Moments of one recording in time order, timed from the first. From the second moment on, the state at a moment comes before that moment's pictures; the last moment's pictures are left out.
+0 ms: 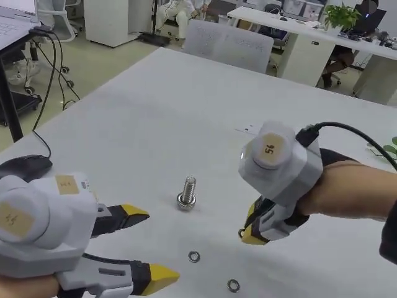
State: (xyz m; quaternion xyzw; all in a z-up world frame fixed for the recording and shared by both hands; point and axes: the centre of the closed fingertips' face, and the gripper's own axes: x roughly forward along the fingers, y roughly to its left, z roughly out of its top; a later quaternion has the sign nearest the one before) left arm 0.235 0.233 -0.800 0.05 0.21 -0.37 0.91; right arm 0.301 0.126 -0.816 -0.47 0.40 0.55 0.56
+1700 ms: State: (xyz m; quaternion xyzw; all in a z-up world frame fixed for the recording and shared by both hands) left arm 0.230 0.235 -0.803 0.05 0.22 -0.37 0.90; right arm 0.359 0.085 -0.804 -0.45 0.41 0.49 0.62
